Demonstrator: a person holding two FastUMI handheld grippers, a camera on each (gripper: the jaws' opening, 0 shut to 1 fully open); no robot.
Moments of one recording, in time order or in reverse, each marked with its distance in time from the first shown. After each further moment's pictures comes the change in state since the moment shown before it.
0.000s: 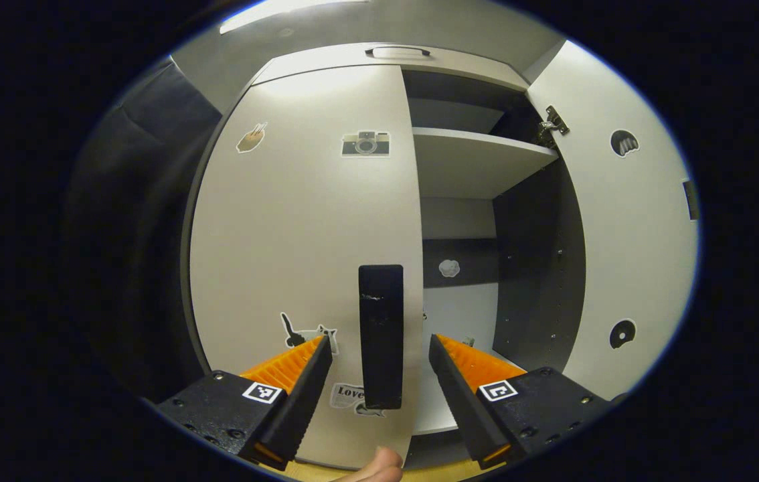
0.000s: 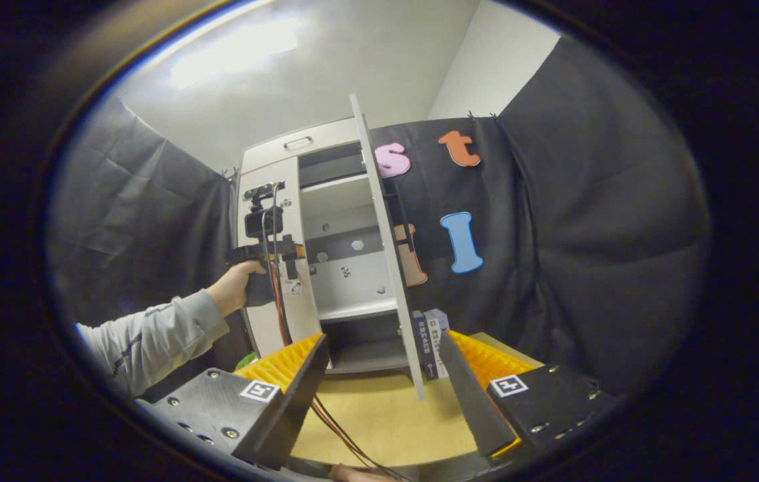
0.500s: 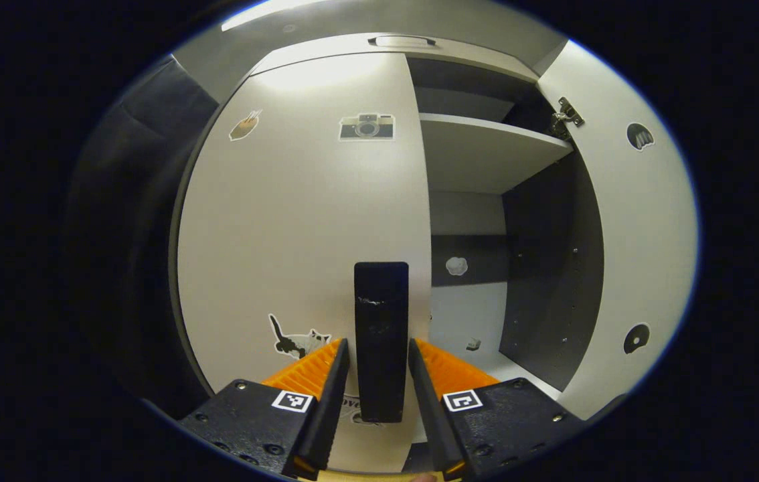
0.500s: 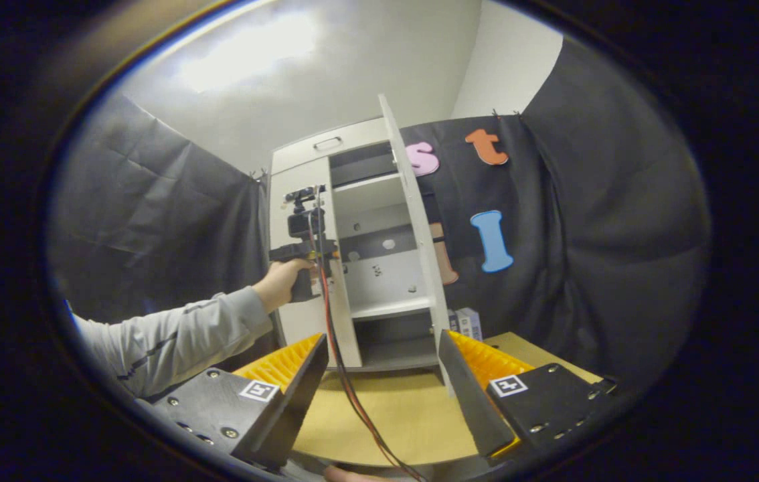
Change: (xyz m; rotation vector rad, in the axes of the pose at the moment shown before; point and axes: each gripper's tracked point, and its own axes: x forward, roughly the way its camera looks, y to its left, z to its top) left arm 0.021 -0.003 -0.014 -0.059 0.073 0.003; right arm -0.009 0.049 -0.001 0.032 0.007 0.150
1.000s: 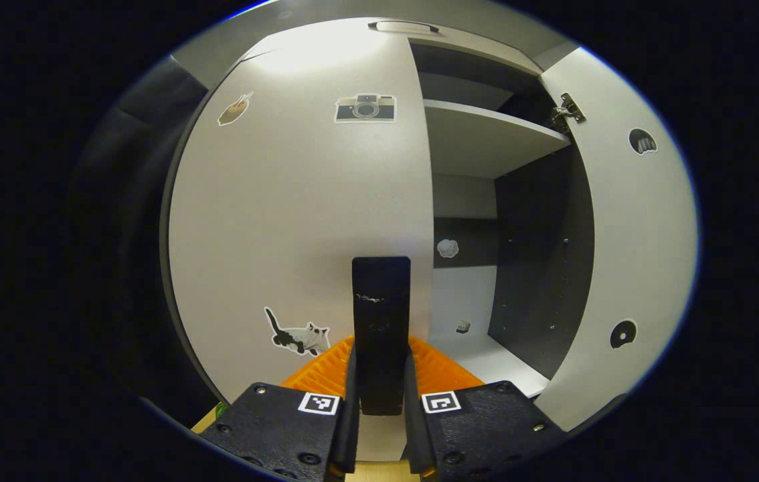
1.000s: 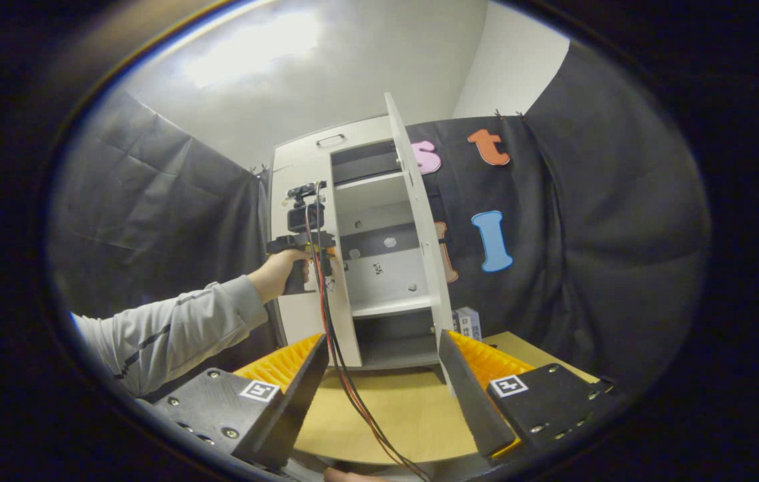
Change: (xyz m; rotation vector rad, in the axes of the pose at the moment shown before) left arm -0.008 0.002 -0.010 0.019 0.090 -0.045; right arm -0.001 -0.003 0.001 -0.031 0.027 -0.052
